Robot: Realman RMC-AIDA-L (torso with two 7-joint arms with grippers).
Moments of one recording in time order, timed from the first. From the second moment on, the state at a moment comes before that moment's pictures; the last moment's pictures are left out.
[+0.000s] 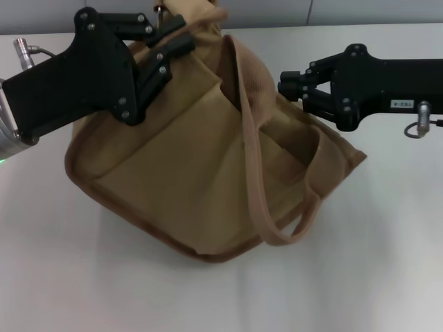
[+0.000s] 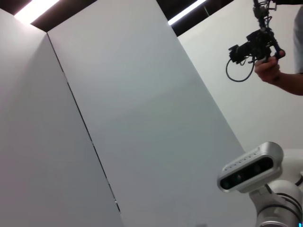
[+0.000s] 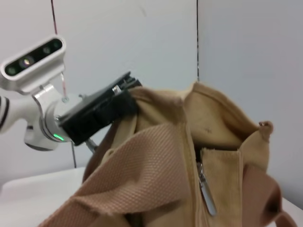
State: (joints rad) left arm -0.46 -2.06 0.99 0.60 1.26 1.80 -0.64; right arm 0.43 2.08 -1.06 -1.13 -1.71 -1.55 1.59
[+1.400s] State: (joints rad) left arm -0.50 -2.06 0.99 0.61 1.36 1.84 -0.64; right arm 0.66 2.08 -1.22 -1.06 -1.82 -1.46 1.61
